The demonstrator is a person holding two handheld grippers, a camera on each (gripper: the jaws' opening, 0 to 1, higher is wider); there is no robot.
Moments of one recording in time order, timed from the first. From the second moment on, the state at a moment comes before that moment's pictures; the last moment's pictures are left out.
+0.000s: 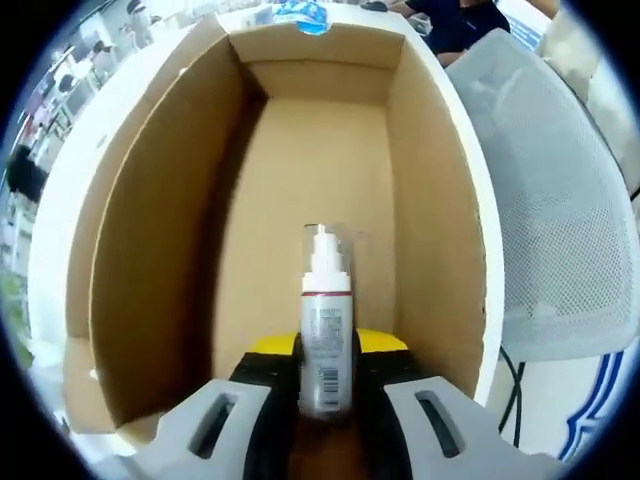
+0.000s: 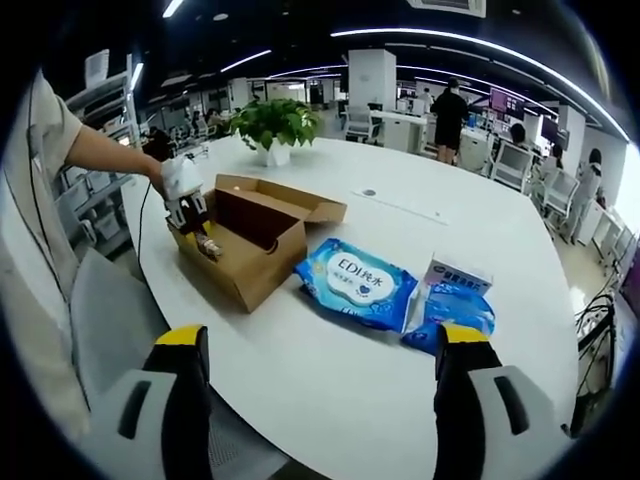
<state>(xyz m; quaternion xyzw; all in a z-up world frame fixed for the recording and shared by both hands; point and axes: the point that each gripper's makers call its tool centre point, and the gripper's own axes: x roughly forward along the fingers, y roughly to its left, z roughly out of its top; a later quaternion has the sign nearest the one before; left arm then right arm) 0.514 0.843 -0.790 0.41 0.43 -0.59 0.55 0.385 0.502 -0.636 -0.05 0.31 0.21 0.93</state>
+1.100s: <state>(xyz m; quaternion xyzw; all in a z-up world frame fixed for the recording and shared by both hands) 0.499 0.784 -0.713 0.38 0.33 -0.62 0.60 0.386 0.536 -0.614 -0.07 0.27 0.27 0.92</state>
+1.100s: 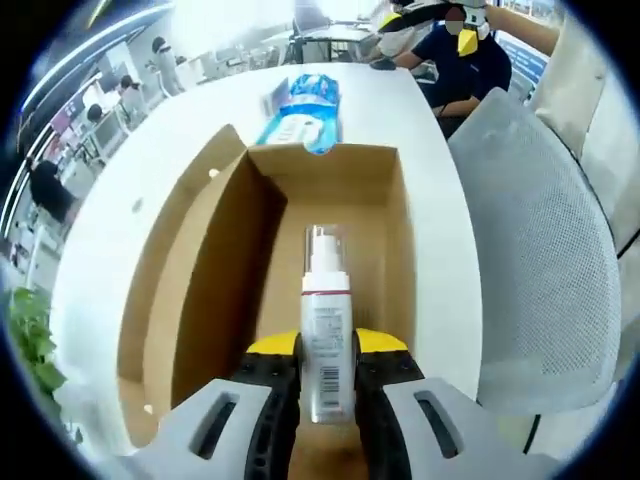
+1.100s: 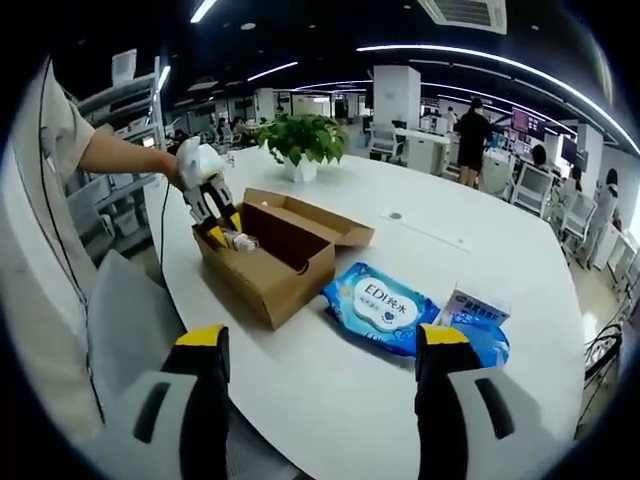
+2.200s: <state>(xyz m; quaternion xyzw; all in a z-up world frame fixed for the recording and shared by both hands) 0.422 0.716 -0.663 0.38 0.22 -0.71 0.56 0.380 0.623 -0.609 -0.09 0.23 0.40 0.89</state>
